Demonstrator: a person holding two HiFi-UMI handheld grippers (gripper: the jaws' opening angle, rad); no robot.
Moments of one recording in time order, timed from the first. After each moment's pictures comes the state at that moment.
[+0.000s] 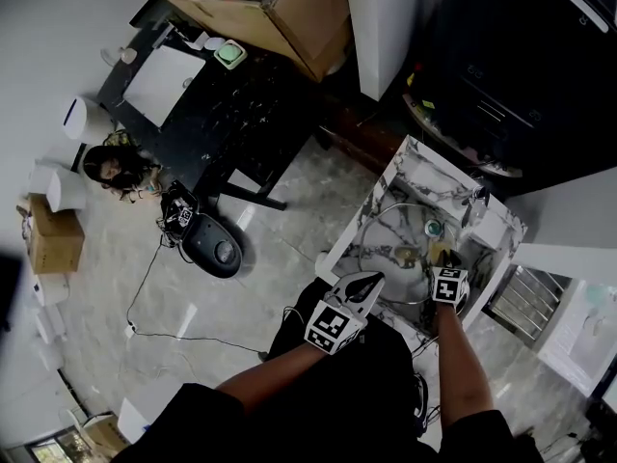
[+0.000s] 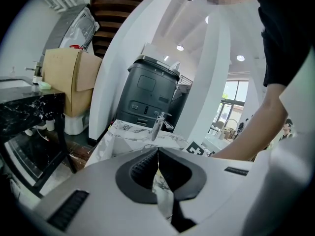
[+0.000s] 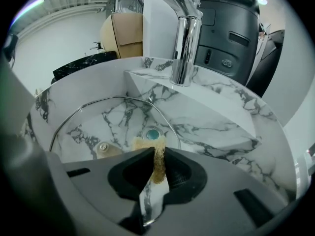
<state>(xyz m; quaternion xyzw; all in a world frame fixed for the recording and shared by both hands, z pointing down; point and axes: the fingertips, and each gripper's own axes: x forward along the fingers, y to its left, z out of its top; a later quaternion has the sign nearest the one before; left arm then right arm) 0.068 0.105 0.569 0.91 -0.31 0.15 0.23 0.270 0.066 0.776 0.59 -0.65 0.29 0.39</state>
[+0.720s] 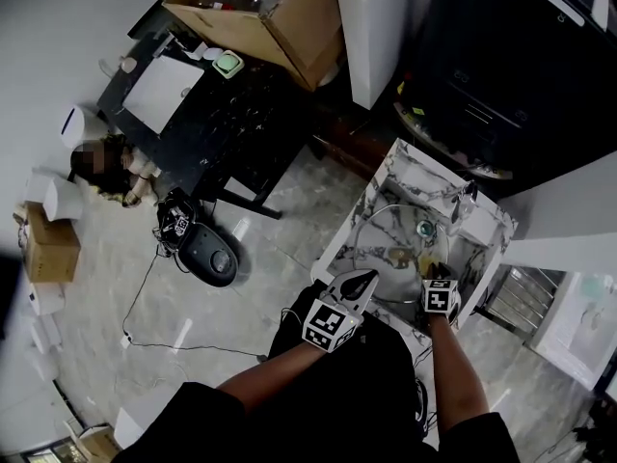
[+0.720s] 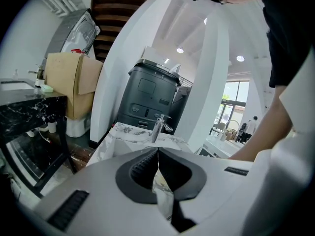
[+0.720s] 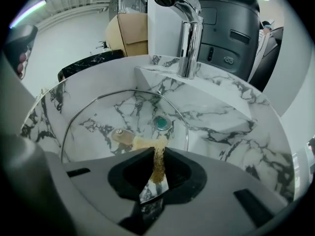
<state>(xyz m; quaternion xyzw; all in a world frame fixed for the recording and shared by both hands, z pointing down) 0.068 0.111 0.563 0.91 -0.32 0.13 0.22 0.257 0.109 0.775 0.57 -0.66 0.30 0.39</state>
